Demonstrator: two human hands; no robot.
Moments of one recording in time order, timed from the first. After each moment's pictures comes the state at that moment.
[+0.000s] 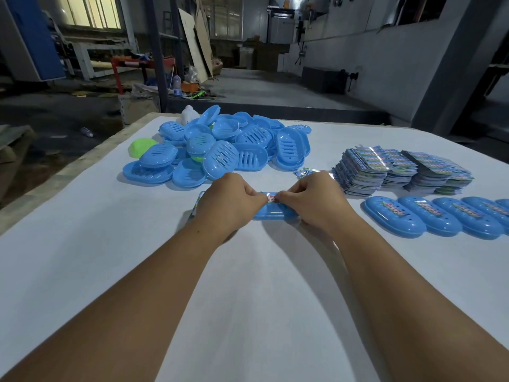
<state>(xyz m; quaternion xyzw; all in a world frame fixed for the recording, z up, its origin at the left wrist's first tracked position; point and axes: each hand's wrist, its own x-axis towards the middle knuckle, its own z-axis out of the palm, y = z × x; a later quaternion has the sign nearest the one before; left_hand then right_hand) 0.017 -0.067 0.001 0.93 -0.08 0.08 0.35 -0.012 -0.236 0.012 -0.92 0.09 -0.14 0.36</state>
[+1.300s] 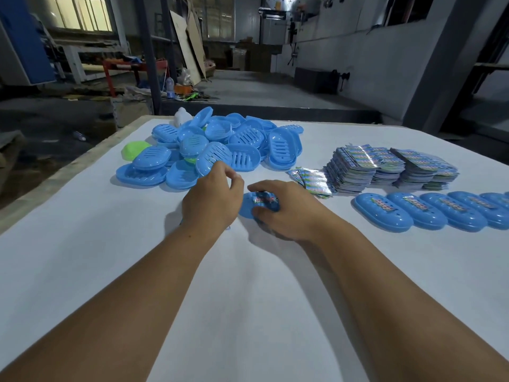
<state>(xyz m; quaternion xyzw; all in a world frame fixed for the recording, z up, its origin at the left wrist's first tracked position) 0.016 -0.061 -0.004 0.92 -0.06 0.22 0.33 -0.025 -0.225 0.005 -0.96 -0.10 -0.10 0.25</state>
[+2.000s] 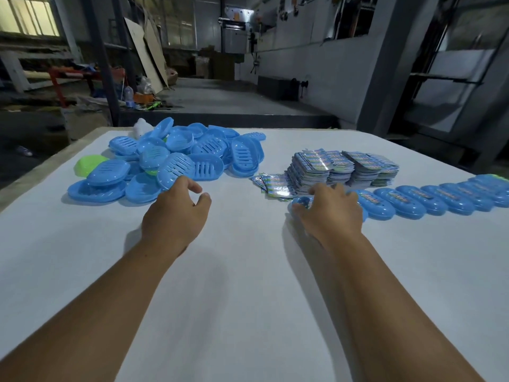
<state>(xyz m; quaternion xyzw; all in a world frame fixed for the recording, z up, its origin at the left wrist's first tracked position) 0.010 -0.059 -0.006 0.92 -0.09 0.19 0.34 -0.075 -0.296 0.013 -0.94 0.27 -0.18 0.13</state>
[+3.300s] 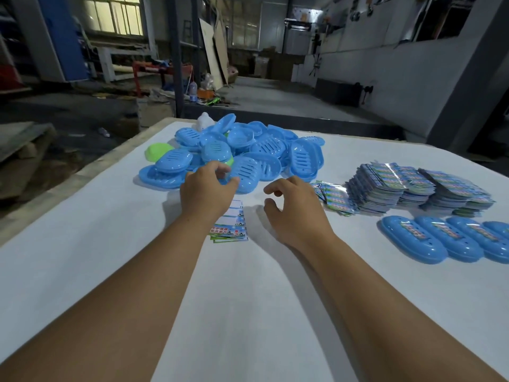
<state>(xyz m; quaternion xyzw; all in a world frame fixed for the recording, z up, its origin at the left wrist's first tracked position) 0.065 -0.024 -0.009 0.88 -0.01 0.26 0.41 0.001 -0.195 -0.006 -0.94 -0.07 -0.24 0.25</state>
